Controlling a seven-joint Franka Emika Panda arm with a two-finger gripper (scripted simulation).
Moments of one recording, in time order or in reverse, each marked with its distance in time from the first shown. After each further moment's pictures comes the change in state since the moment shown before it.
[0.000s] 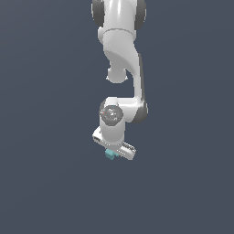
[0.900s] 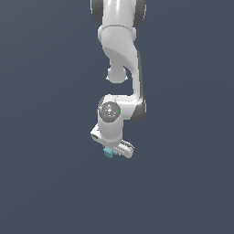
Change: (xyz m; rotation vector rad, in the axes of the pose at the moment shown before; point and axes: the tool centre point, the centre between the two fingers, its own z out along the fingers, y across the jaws) arm -0.003 0.010 -0.007 0.000 0.000 -0.001
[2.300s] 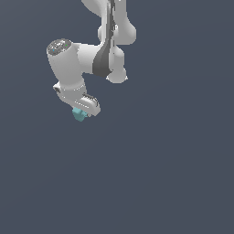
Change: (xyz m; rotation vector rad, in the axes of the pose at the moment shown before) arm -0.045 0.186 -0.135 0.002 0.001 0.002
